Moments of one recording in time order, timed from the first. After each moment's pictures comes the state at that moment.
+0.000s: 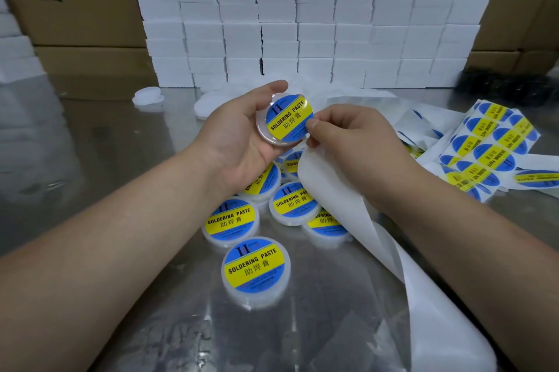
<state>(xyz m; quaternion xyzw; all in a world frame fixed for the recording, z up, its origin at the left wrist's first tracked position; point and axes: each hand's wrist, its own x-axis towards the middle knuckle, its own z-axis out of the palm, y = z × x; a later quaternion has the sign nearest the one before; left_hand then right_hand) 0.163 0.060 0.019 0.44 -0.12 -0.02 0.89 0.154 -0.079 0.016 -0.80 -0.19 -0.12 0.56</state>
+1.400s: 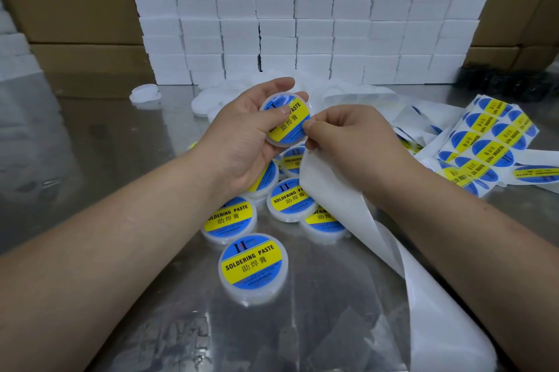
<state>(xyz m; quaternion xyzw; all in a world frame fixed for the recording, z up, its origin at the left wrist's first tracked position) 0.155 0.053 0.014 0.54 -0.14 0.03 0.83 0.157 -0.081 0.015 -0.83 -0.18 -0.13 0.51</state>
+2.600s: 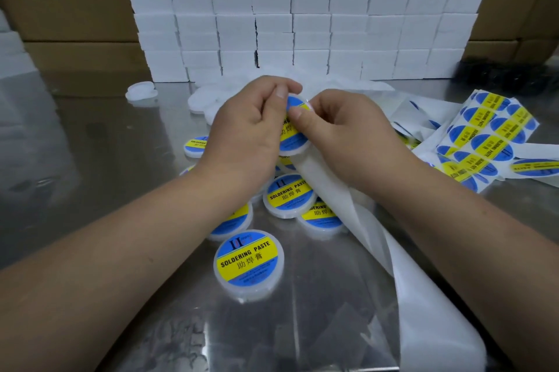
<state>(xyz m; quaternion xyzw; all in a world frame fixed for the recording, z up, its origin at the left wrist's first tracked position) 0.136 0.042 0.008 0.77 -0.16 0.32 0.53 0.155 -0.081 0.016 -0.84 -0.24 -0.19 0.44</state>
